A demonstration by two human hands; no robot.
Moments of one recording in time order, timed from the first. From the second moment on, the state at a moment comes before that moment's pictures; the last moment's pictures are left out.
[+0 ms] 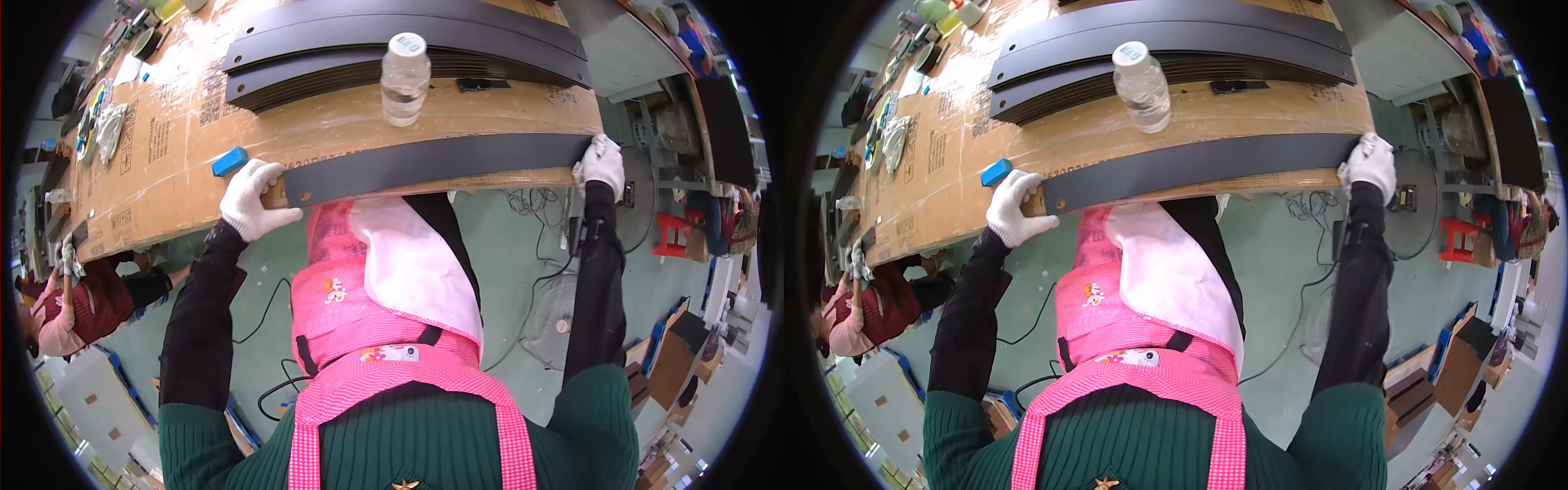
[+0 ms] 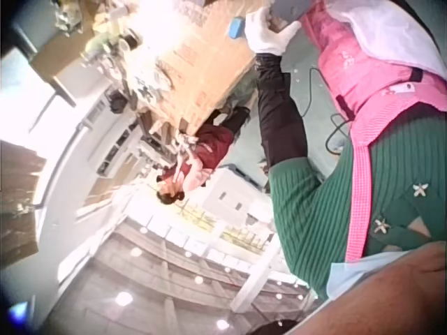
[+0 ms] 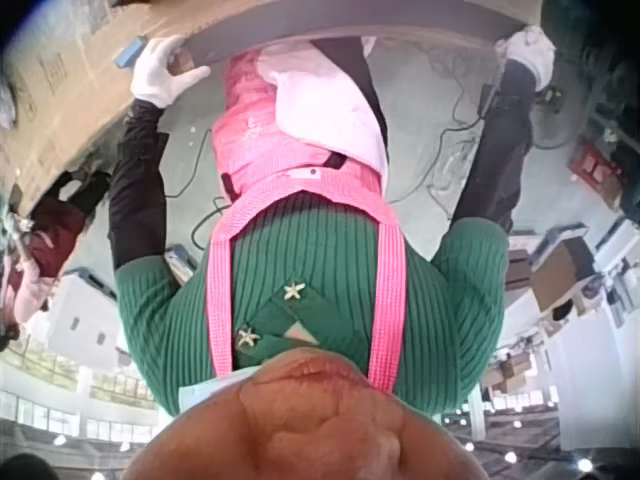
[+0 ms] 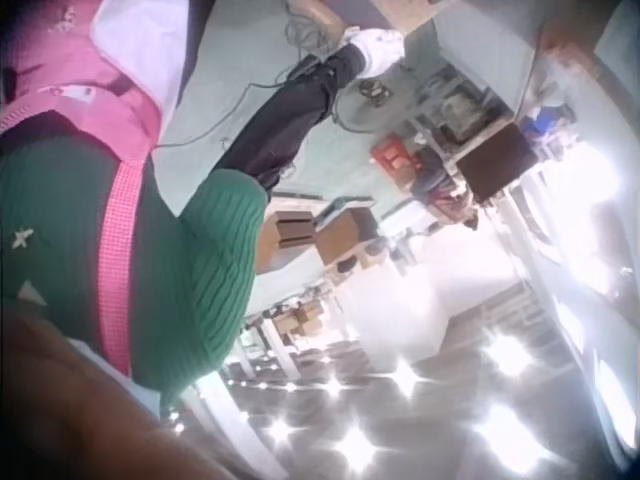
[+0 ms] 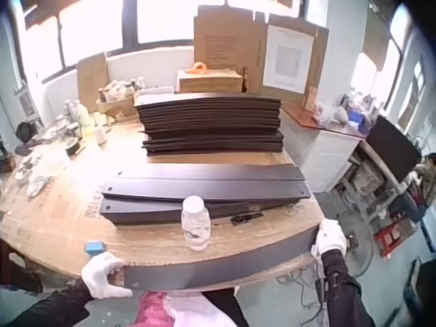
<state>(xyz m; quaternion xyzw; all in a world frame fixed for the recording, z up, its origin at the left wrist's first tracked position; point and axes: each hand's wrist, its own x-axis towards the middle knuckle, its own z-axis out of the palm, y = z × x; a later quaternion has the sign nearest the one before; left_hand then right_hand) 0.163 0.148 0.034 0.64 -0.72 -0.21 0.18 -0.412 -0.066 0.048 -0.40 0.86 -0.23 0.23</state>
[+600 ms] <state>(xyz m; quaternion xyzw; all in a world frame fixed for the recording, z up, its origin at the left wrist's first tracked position) -0.001 0.122 0.029 0.60 -0.78 -0.03 0.16 -0.537 -0.062 0.018 -0.63 0.76 -0.09 0.12</state>
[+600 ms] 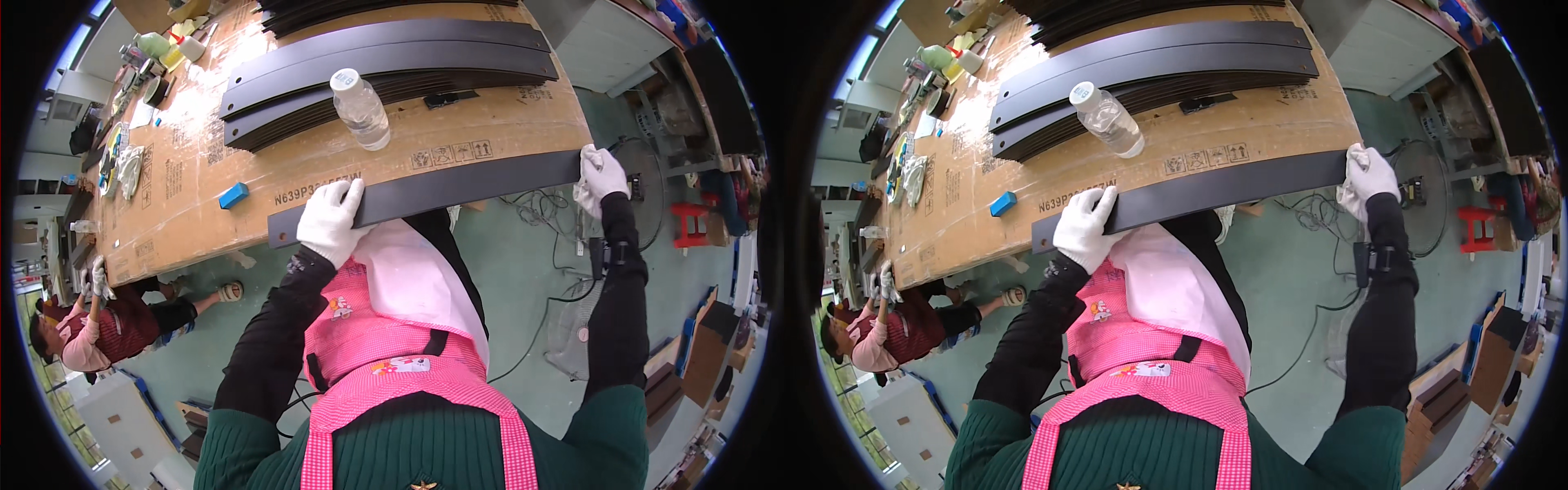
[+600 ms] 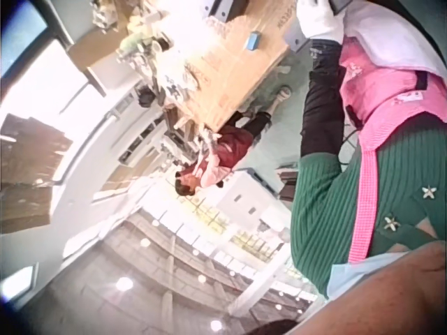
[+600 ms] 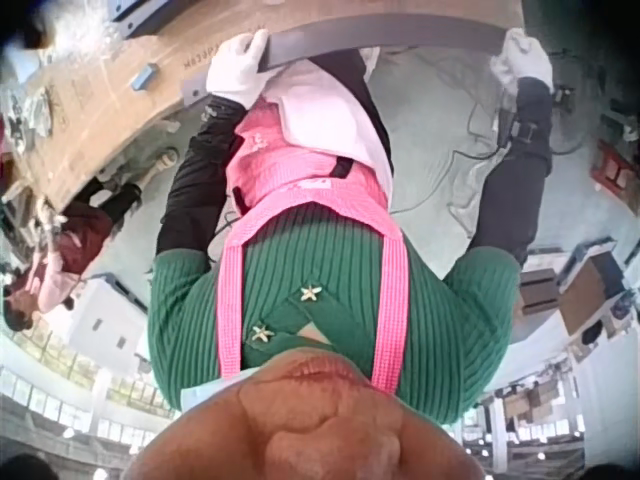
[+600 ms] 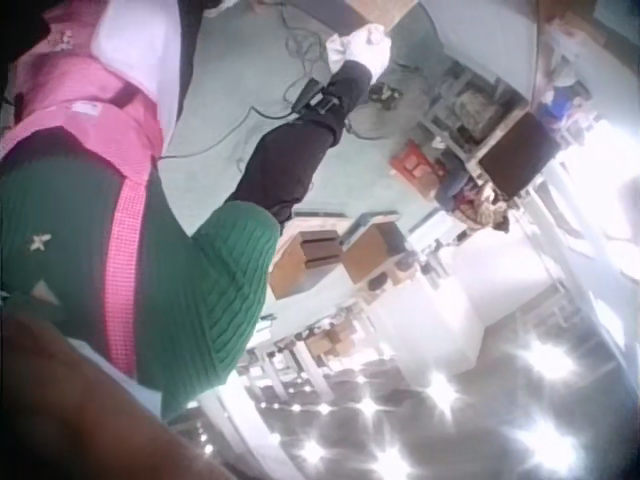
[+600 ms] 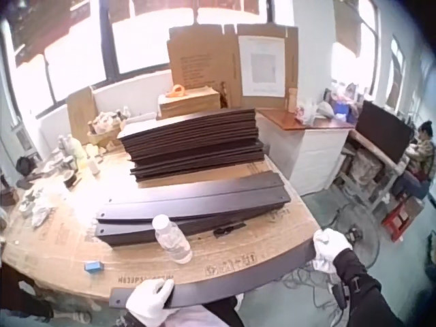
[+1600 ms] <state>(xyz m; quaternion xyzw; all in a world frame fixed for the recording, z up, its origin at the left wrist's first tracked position) -0.031 0.092 0.012 0.65 -0.74 0.03 0.17 -0.303 0.002 0.045 -0.83 0.53 -0.15 0.04</state>
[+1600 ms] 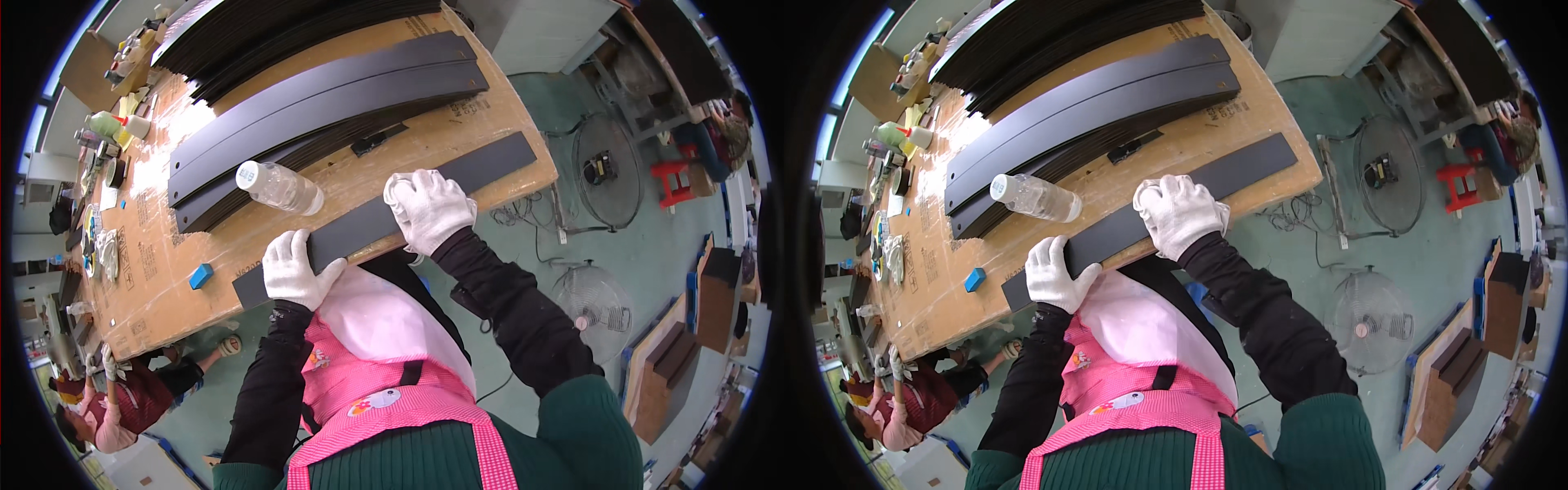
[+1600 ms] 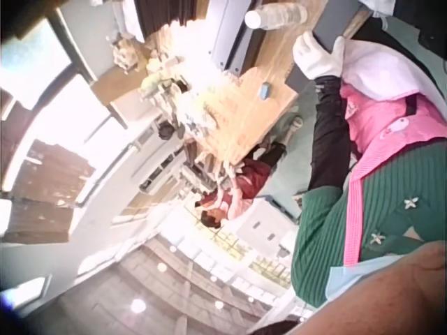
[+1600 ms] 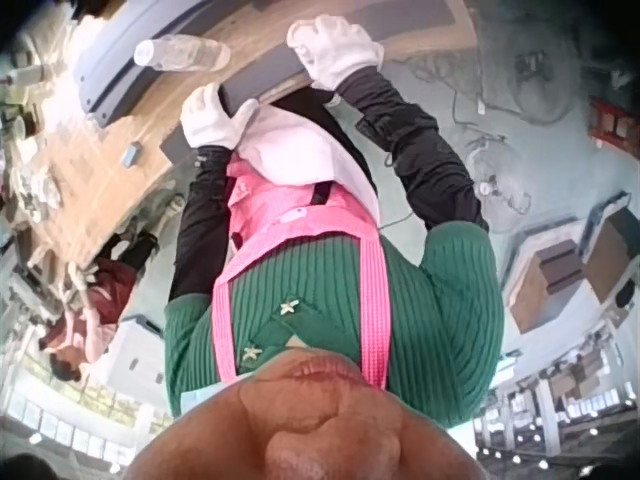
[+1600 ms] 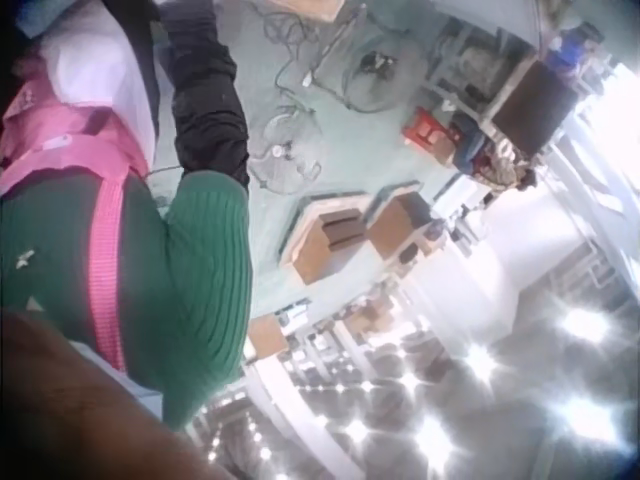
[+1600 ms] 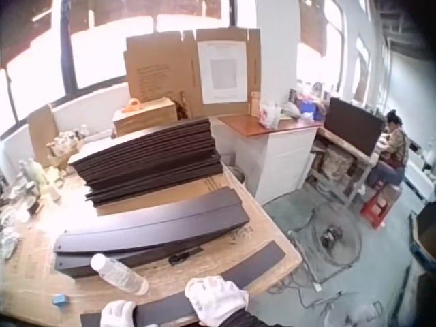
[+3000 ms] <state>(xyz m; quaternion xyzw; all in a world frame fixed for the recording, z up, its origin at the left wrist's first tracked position) -0.027 0.092 0.013 0.66 -0.74 0.02 0.16 -0.454 -0.055 0.035 -0.57 0.81 -0.08 0.07</state>
